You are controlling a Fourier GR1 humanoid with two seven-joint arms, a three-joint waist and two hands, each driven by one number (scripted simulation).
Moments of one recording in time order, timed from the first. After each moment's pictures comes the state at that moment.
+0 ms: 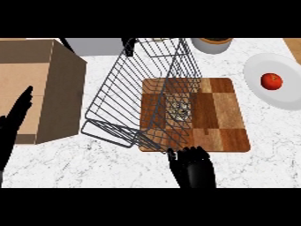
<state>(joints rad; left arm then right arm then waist) 0.01 0.54 -0.12 -1.74 -0.05 0.20 0.34 0.05 -0.01 0.57 -1.24 1.74 -0.91 0.47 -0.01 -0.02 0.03</state>
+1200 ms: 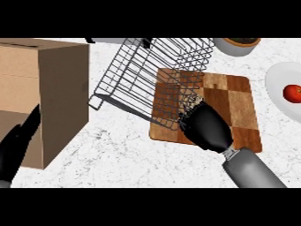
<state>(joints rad) 0.05 0.53 -0.19 -1.82 -0.06 0.15 0.43 -0.36 -0.29 0.55 -1.35 1.36 -0.24 -0.05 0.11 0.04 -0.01</state>
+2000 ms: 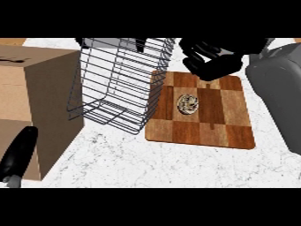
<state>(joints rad) 0.04 0.49 -0.20 -1.68 -0.08 0.16 0.41 -1.01 -0.38 0.21 -1.27 0.70 0.66 -0.30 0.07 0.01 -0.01</state>
